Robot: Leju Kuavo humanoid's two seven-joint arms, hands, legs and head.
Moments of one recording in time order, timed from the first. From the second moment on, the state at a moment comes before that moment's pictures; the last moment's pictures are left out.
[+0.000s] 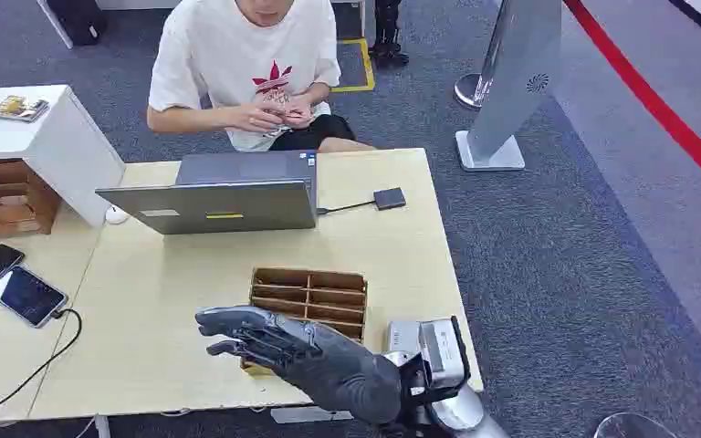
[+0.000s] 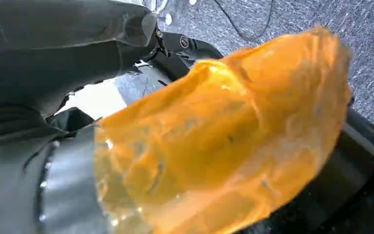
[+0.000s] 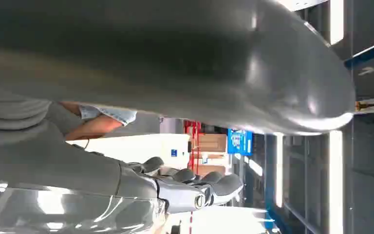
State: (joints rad) left arm -0.10 -0.12 -0.33 -0.21 -0.57 0.06 0.34; right arm -0.26 0.01 0.80 -1.64 -0.55 0.54 -0.29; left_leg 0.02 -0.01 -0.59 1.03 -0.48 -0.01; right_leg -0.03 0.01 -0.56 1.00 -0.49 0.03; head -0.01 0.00
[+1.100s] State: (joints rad) left arm -0.07 -0.12 -0.33 -0.21 -0.59 0.11 0.28; right arm -0.24 0.03 0.80 -1.63 -0.16 -0.01 -0.21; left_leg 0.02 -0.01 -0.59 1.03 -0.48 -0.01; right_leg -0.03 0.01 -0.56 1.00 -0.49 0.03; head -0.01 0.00
